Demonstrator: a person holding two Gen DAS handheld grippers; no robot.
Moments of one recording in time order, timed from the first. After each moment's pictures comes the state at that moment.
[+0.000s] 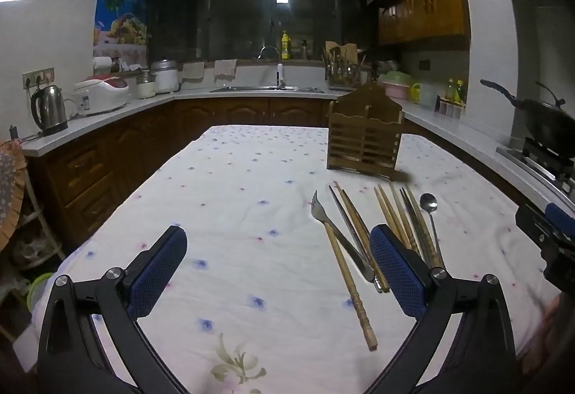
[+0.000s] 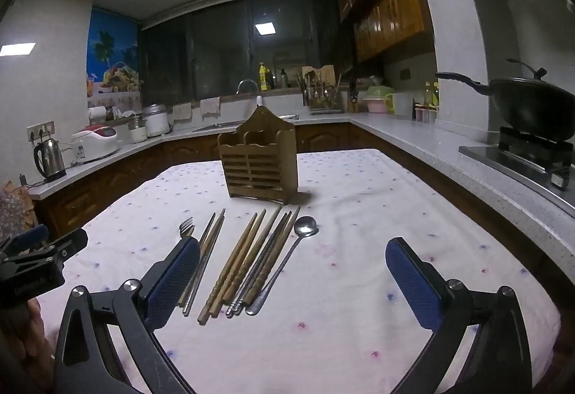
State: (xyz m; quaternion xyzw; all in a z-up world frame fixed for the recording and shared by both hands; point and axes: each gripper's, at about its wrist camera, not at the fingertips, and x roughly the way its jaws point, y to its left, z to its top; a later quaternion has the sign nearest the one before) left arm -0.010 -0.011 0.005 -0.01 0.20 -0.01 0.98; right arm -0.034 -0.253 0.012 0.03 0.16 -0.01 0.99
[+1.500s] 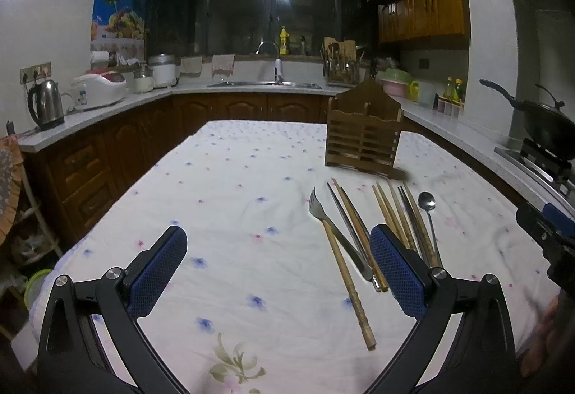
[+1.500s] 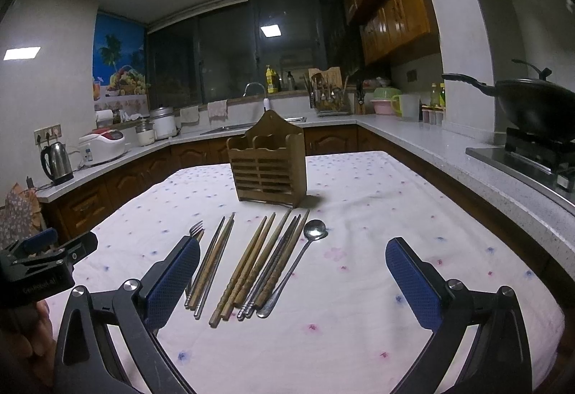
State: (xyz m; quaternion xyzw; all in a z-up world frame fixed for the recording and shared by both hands) left arm -0.006 -0.004 0.008 -0.02 0.21 -0.02 0.98; right arm -0.031 -0.246 0.008 0.04 0.16 0.01 0.99
